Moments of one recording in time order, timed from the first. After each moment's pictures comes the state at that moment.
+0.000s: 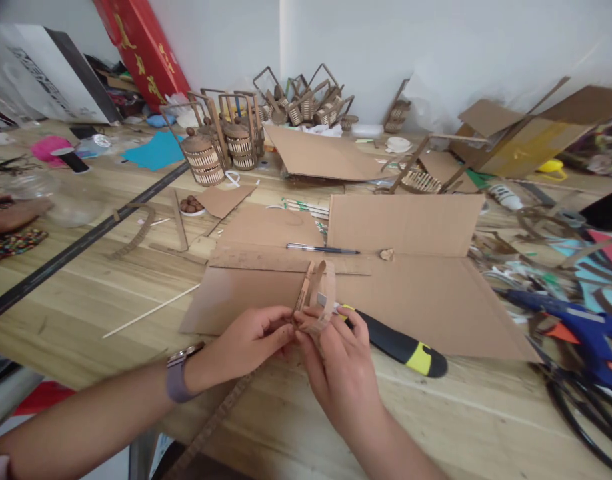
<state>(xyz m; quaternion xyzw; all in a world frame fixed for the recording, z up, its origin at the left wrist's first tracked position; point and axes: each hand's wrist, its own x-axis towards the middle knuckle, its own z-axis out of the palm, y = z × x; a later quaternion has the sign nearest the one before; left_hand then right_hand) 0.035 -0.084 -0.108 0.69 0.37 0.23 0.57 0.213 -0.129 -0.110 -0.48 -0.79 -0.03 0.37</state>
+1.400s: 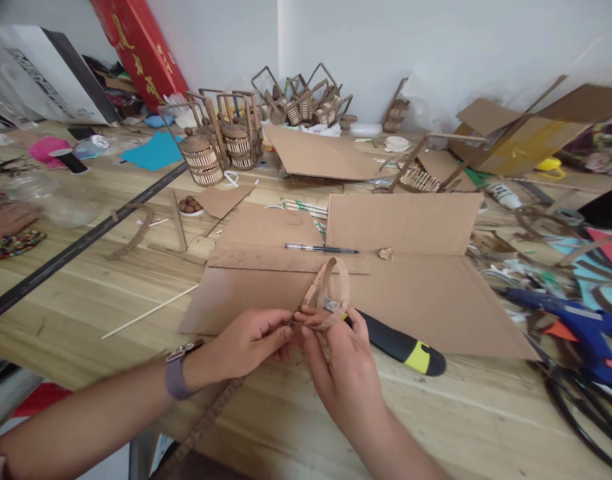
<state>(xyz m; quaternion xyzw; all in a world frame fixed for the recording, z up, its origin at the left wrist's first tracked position) 0.032 -0.082 -0.107 0.73 0.34 0.22 0.56 0.217 -0.130 -0.112 -0.52 -0.77 -0.01 0.37</state>
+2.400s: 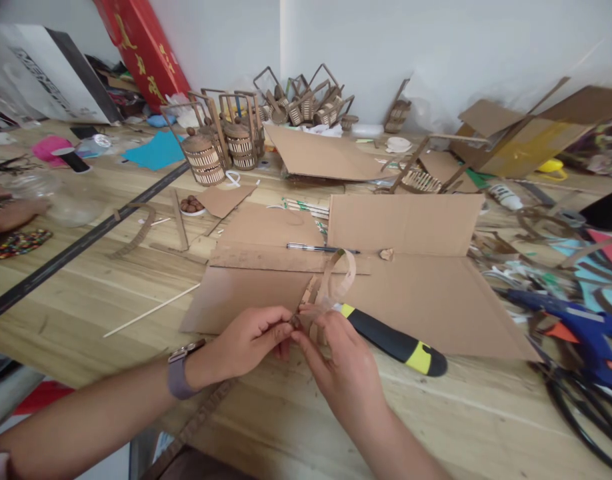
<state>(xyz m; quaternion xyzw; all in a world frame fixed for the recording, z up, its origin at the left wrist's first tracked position) 0.032 -0.082 -0.112 0.70 0.34 0.25 0.57 0.217 -0.127 -0.109 -0.52 -0.76 0.06 0.38</state>
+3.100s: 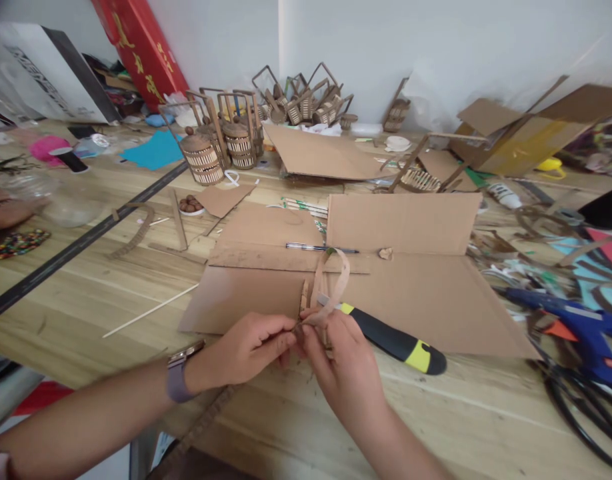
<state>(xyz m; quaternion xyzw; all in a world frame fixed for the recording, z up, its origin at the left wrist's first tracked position) 0.032 -0.086 -0.105 0.76 0.31 0.22 0.53 0.217 -0.128 -0.107 -0.52 -0.75 0.06 0.40</state>
